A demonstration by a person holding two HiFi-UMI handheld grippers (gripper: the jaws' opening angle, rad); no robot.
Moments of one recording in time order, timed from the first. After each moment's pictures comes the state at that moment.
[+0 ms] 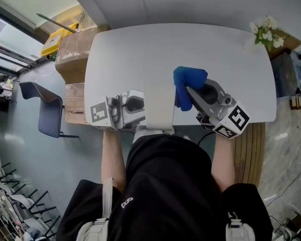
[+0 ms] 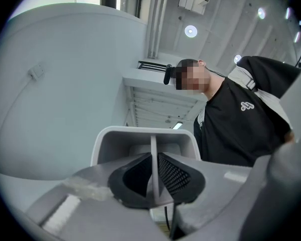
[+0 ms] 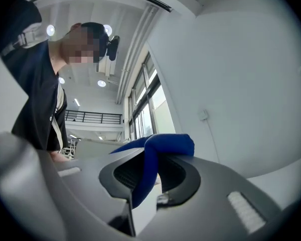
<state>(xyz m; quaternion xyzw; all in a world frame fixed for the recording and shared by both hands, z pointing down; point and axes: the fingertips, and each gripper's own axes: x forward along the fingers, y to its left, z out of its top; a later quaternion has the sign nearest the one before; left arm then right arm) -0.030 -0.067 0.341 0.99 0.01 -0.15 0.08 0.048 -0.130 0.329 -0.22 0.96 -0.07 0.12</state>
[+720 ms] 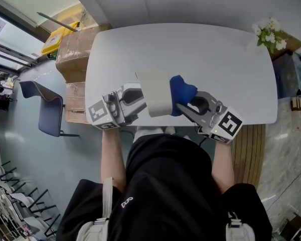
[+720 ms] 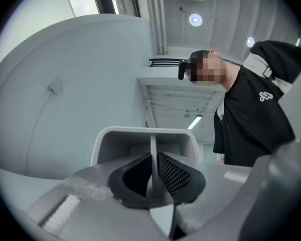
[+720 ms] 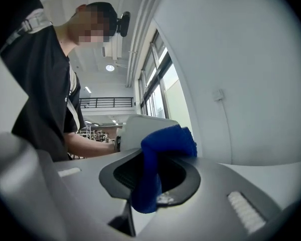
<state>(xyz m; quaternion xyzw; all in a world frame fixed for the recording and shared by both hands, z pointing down) -0.049 -0.111 0.357 0.98 -0.10 -0.12 0.07 0.017 -0.098 0.378 -0.15 0.99 -0.07 0.01</state>
